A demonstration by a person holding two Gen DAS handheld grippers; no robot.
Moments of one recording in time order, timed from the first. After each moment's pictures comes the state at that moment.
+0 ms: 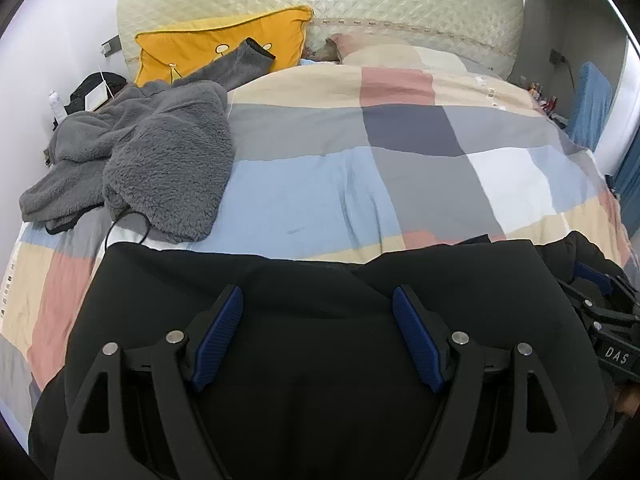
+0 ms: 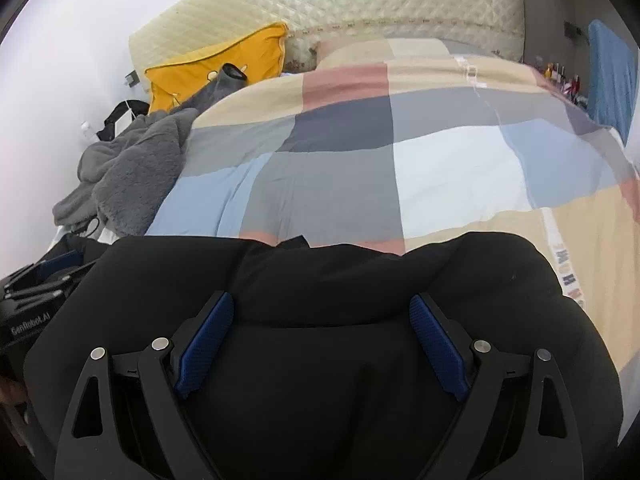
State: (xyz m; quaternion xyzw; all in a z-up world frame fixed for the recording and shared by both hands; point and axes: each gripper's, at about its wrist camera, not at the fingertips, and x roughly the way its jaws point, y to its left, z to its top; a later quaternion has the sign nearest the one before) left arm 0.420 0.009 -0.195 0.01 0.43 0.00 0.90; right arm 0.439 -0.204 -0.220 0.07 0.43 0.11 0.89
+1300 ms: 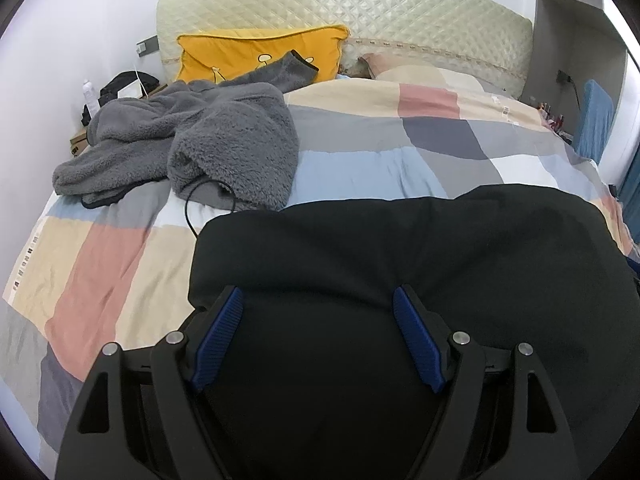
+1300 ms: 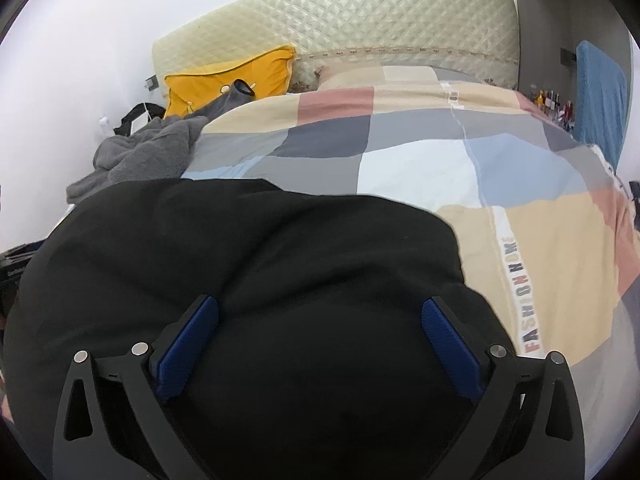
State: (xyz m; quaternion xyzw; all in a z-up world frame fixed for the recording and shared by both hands) left arm 0.348 0.087 -0.201 -0.01 0.39 0.01 0.92; right arm 0.365 -0.263 -0.219 0.05 0.38 0.13 0.92
